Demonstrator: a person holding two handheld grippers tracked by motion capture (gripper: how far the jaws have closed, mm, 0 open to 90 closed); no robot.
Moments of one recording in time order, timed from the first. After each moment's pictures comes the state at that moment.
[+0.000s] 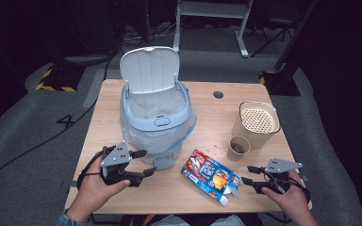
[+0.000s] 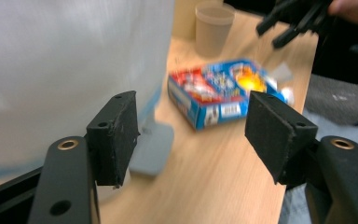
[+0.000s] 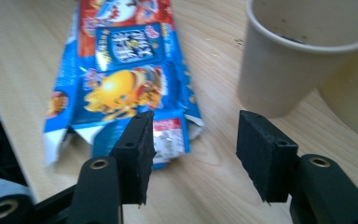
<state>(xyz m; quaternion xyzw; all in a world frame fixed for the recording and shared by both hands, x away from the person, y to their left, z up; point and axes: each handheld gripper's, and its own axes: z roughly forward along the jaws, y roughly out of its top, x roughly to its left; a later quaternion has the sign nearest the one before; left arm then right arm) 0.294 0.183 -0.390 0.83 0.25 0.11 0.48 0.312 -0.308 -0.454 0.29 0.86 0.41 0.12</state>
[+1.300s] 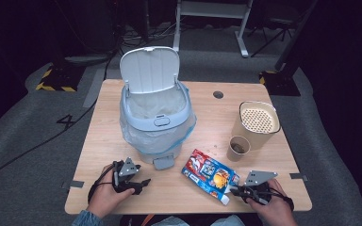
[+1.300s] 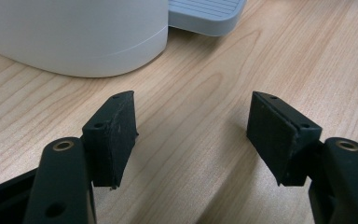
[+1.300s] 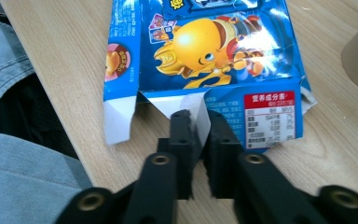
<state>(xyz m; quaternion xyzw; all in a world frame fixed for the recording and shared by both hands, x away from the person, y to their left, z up) 0.312 0.188 -0.503 0.87 0.32 0.12 0.37 0.290 -0.265 -0.477 0.27 0.90 0.34 0.08</state>
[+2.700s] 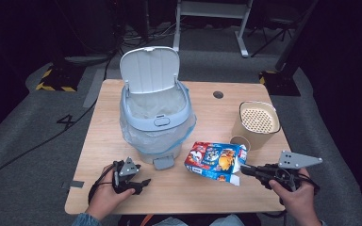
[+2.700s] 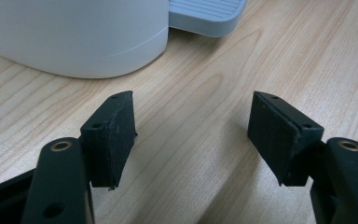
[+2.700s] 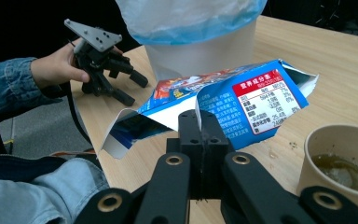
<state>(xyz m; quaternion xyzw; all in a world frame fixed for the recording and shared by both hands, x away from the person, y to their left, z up) 0.313 0.187 -0.504 0.87 0.32 0.12 0.36 0.292 -0.288 -0.377 0.26 0.80 0.54 0.08</state>
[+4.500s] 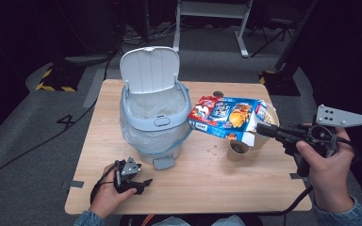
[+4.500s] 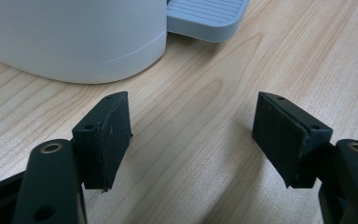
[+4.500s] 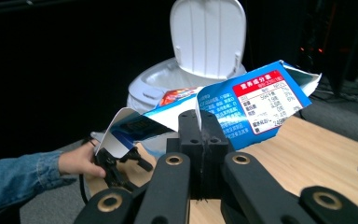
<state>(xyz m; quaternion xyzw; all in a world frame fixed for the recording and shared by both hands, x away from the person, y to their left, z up) 0.315 0.183 -0.504 0.87 0.32 0.12 0.36 0.305 -0.278 -0.230 0.25 0.75 0.60 0.12</state>
